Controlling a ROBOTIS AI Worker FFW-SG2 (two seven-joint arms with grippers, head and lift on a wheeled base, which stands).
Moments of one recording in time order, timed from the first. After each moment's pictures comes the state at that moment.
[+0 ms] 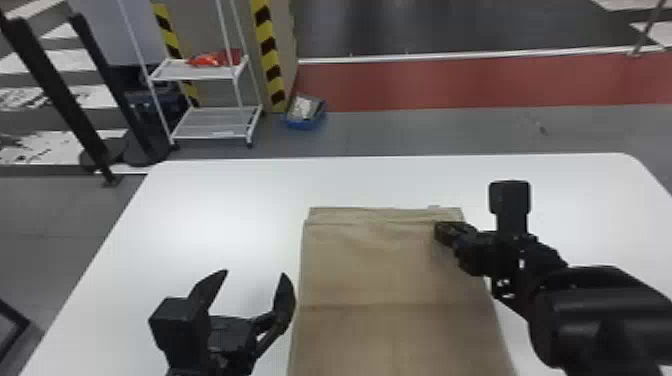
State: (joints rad) left arm 0.60 0.00 0.00 -2.13 -0.01 0.17 -0.02; right arm -0.14 0.00 0.10 -1.53 -0.03 0.63 0.24
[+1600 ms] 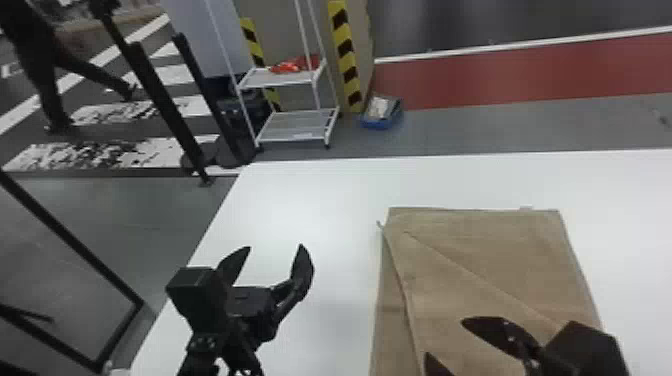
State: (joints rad) left arm 0.59 0.00 0.20 -2.22 0.11 0.22 -0.06; right arm 0.44 -0.31 0.47 -2.36 0.08 0.66 0.35
